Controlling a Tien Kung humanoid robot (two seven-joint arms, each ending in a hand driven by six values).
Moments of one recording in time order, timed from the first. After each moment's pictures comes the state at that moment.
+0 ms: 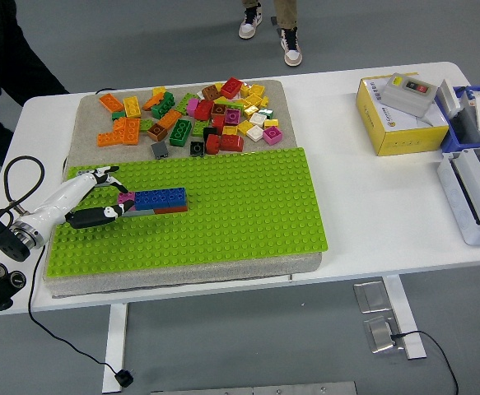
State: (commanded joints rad) left arm -0.59 0.52 -0.49 -0.92 1.35 0.26 -0.34; right arm 0.17 -0.20 0.32 0.18 0.35 -0.30 0.11
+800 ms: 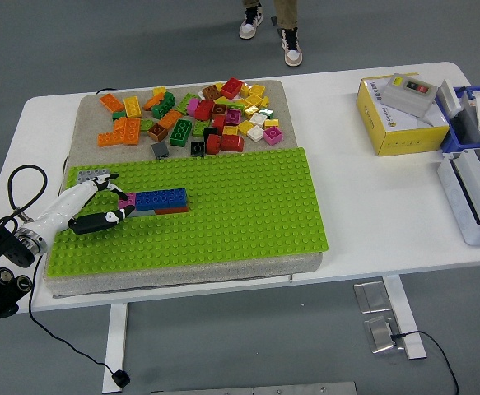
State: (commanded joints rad) left arm -0.58 0.48 -0.48 -0.86 1.33 0.26 -0.35; right arm 0.17 -0.20 0.29 0.18 0.39 -0.30 0.12
